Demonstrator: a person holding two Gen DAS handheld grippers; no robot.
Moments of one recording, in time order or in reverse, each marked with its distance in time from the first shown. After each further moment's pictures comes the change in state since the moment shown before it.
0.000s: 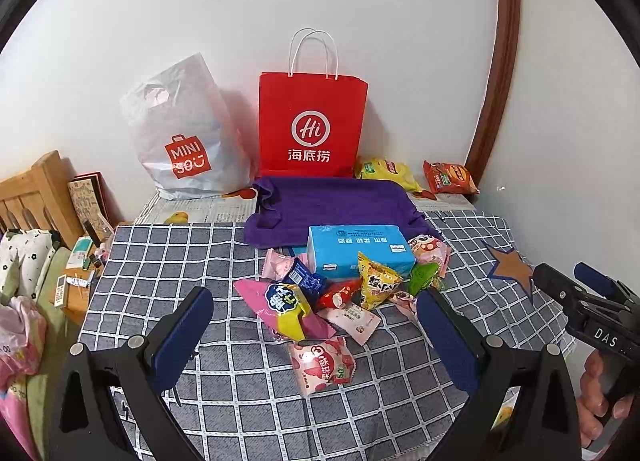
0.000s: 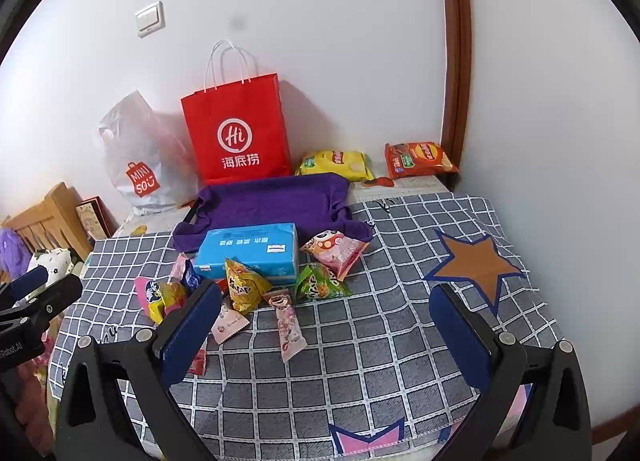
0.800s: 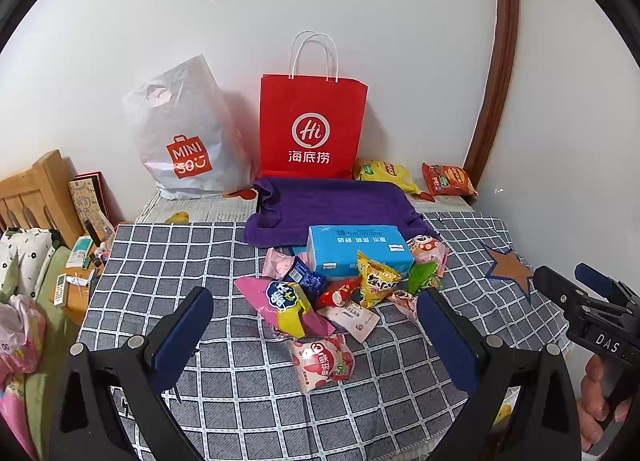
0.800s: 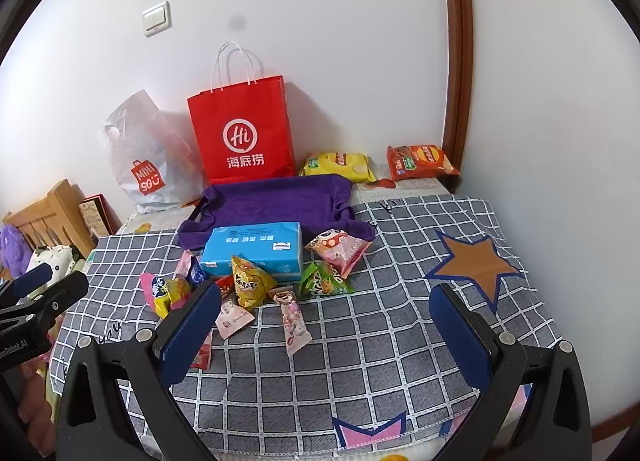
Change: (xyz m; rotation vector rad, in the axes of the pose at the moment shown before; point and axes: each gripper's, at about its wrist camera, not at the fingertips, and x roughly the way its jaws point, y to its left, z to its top) left arm -0.003 0.000 -0.004 -0.003 -0.006 -0.002; right arm -0.010 0.005 -0.004 -0.015 -0.011 0.003
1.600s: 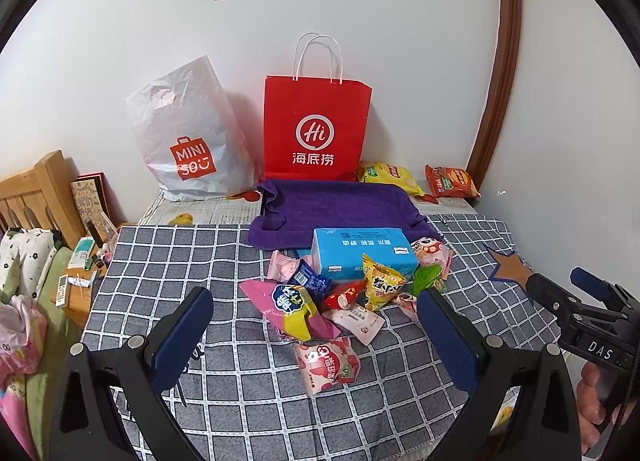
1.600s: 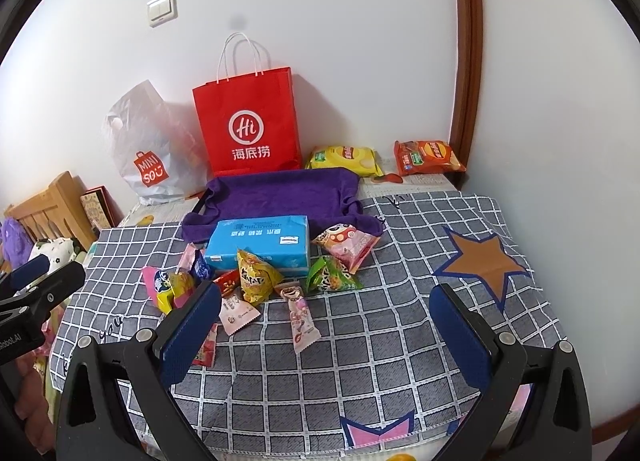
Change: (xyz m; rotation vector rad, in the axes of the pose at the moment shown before) left arm -0.002 0.006 0.006 -0.001 -0.004 0.007; right arm 0.008 0.010 -0.001 -0.016 0.020 0.010
